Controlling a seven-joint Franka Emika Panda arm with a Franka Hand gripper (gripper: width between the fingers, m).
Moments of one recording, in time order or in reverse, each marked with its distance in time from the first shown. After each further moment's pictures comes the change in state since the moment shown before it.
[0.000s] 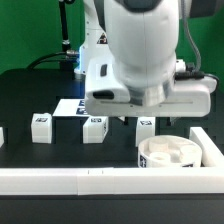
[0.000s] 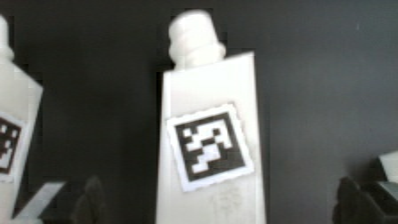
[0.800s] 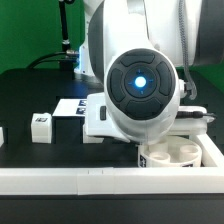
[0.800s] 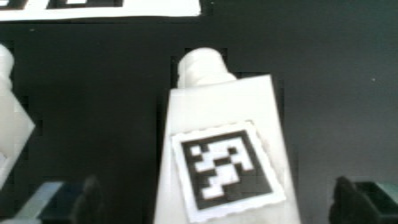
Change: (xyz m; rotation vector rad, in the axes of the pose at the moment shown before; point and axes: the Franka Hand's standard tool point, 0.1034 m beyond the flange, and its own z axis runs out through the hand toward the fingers) arm 0.005 0.005 0.026 -0.014 -0.293 -0.005
